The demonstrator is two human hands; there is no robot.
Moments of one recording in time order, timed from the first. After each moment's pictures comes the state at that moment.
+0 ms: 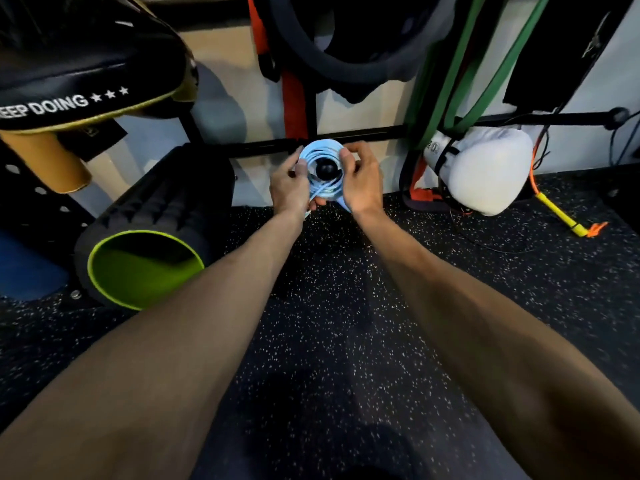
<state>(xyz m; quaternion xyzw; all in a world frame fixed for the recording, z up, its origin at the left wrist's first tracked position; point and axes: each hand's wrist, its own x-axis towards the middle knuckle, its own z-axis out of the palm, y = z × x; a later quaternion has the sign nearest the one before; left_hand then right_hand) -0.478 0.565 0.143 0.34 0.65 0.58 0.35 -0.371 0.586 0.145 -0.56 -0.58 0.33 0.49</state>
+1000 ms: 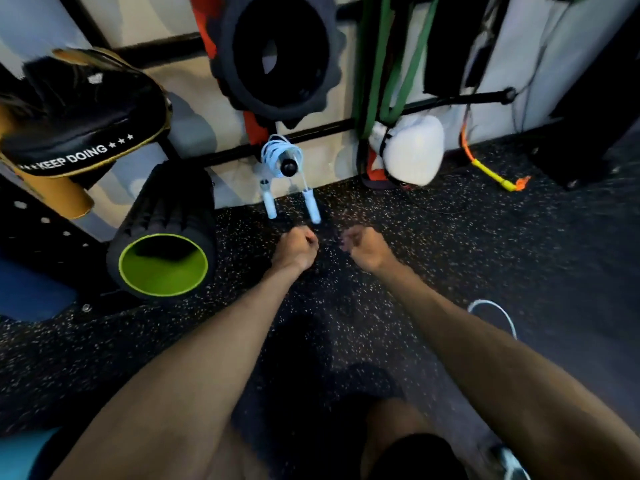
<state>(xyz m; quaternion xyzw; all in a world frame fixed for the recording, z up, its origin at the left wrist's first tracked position) -0.438 0.463 0.118 0.56 0.75 0.16 0.33 -0.272 0.460 0.113 -0.64 -0.61 0.42 0.20</state>
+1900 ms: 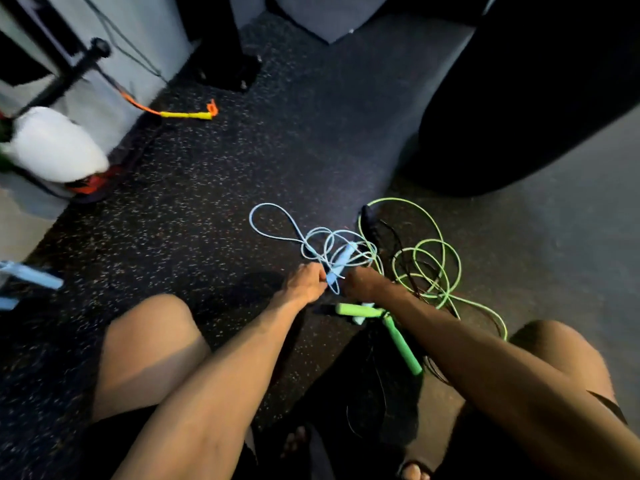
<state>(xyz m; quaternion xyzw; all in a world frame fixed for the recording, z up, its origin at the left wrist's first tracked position) -0.165 0.198 0.057 0.88 0.28 -0.19 0.32 -0.064 0.062 0.054 -0.85 -0.39 0.36 0.03</state>
